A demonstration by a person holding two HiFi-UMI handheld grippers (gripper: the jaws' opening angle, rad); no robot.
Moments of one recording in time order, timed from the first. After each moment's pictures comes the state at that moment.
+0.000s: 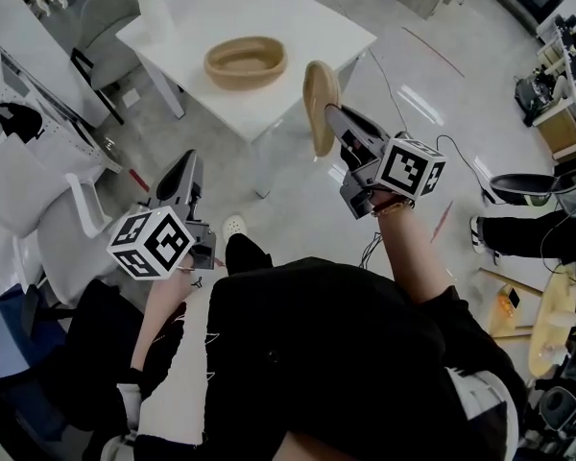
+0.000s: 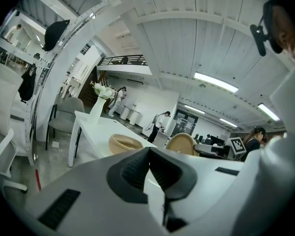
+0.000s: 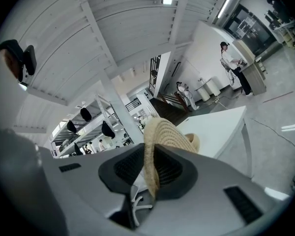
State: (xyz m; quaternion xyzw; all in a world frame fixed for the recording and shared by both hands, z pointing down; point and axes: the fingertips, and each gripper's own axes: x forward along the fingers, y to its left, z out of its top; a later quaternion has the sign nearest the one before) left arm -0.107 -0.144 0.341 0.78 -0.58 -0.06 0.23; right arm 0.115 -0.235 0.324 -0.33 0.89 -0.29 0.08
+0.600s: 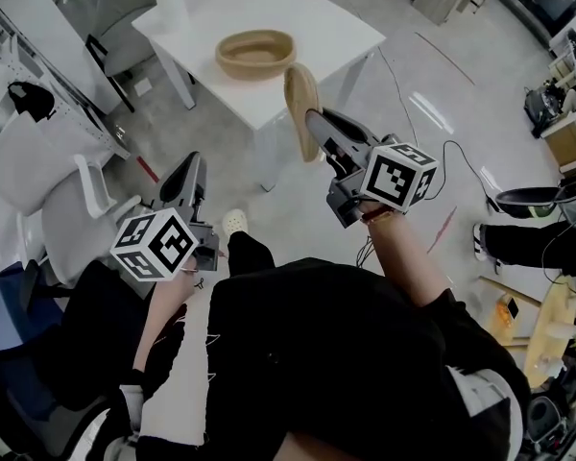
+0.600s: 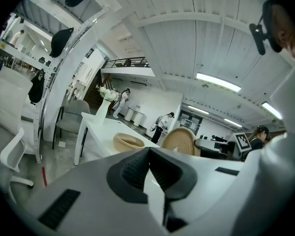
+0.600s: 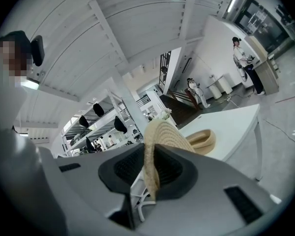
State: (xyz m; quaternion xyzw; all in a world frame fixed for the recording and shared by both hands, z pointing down) left arm -0.100 -0.104 0.340 0.76 -0.60 -0.06 0.23; right arm 0.082 -0.188 0.307 -0.28 0.92 -0.27 0.07
